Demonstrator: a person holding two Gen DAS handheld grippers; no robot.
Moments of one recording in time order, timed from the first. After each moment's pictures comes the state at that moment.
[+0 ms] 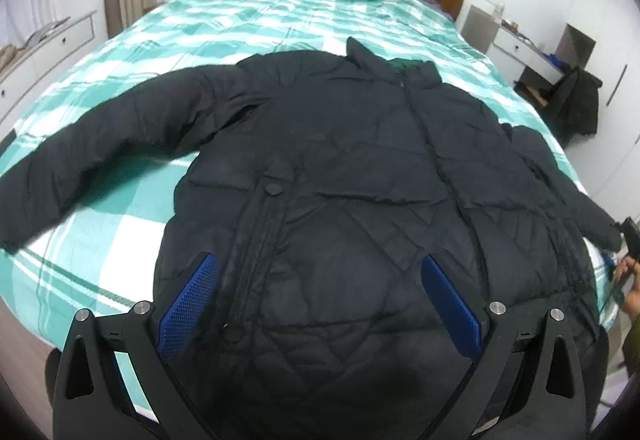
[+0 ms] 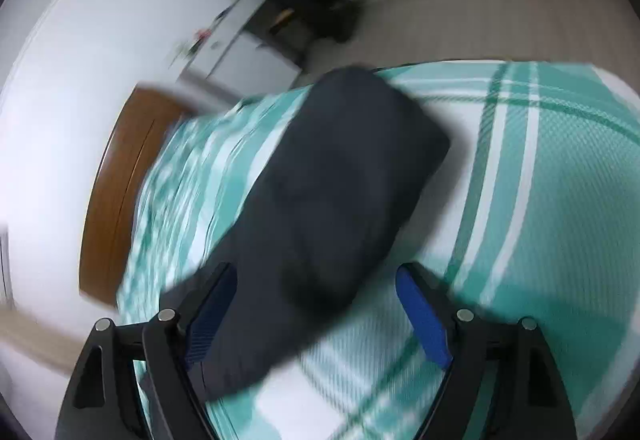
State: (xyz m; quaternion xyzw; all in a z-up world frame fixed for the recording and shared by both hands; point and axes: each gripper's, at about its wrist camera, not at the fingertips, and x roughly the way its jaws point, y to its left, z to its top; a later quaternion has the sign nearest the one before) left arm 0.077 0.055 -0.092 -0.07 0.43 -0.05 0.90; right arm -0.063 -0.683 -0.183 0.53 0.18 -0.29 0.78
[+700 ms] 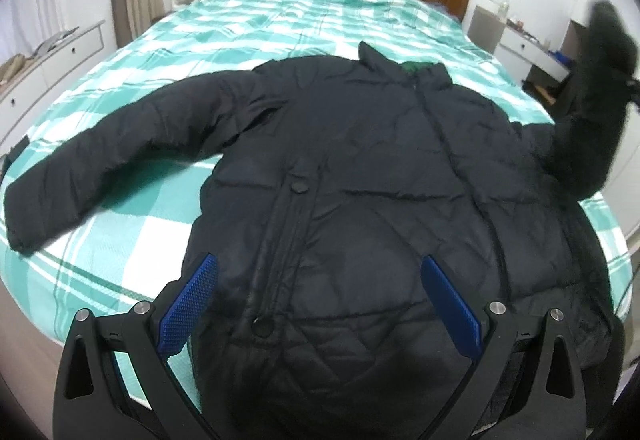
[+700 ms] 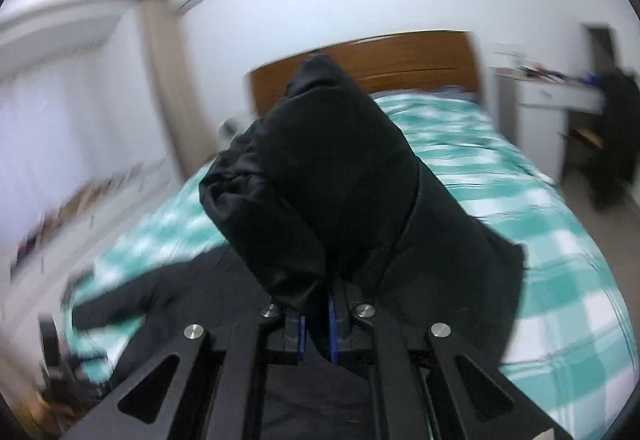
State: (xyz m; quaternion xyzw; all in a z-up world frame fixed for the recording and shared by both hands) left arm 0.067 0.065 -0.090 -0.05 0.42 -0.04 0.91; right arm 0.111 -0.292 0.007 0.03 0.25 0.11 0.96
